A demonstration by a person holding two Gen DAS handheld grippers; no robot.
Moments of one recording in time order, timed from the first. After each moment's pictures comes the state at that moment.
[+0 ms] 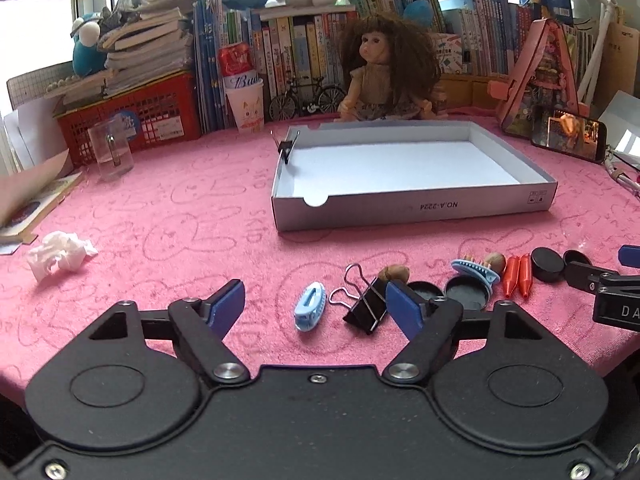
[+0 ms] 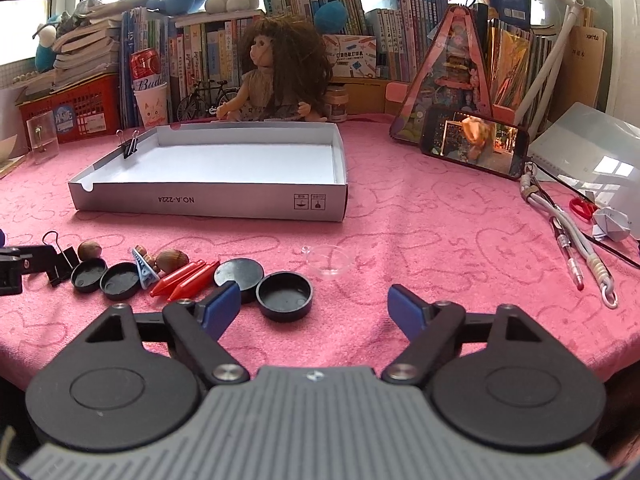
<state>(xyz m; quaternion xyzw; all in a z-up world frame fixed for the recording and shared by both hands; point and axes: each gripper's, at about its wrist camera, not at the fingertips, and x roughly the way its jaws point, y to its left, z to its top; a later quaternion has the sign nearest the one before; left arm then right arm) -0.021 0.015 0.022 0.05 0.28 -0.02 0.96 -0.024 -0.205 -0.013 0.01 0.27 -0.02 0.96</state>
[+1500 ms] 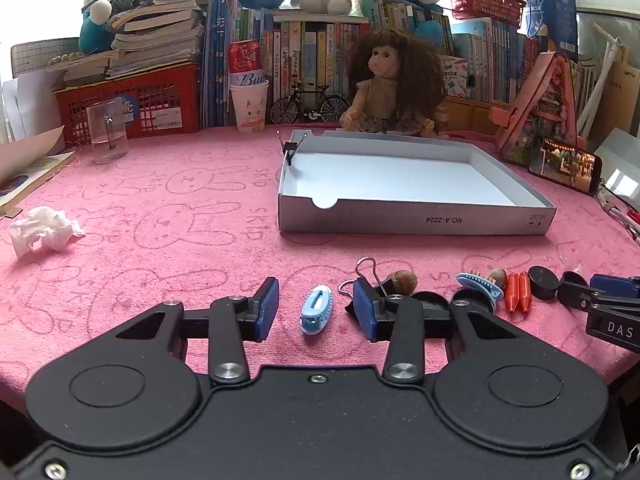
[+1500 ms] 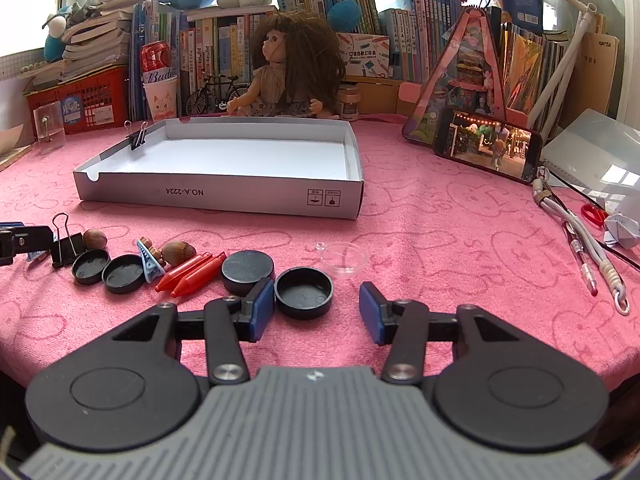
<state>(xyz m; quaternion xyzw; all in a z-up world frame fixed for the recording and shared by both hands) -0.018 0.037 0.009 -0.01 0.27 -0.03 0.96 -0.019 -0.198 -0.018 -0.01 0.27 -0.01 0.96</state>
